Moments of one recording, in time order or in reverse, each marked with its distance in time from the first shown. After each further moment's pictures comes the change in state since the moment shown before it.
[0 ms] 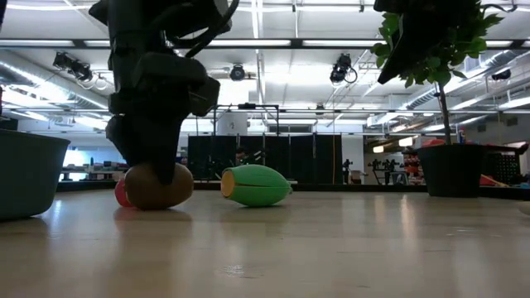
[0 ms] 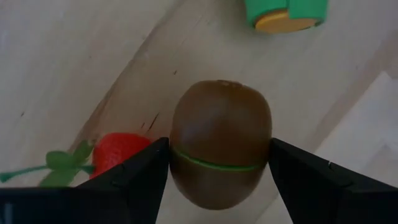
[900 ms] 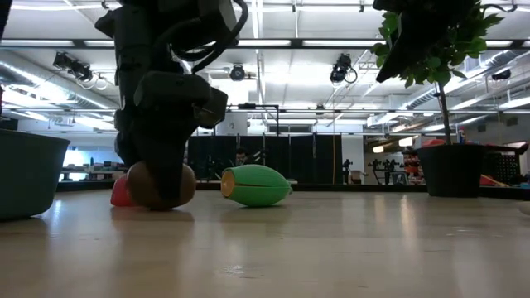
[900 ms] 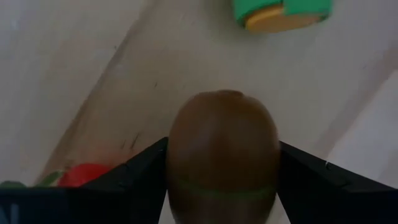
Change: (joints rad) left arm -0.001 0.075 0.004 0.058 0.017 0.048; right arm 0.000 0.000 0.000 0.013 0.000 -0.002
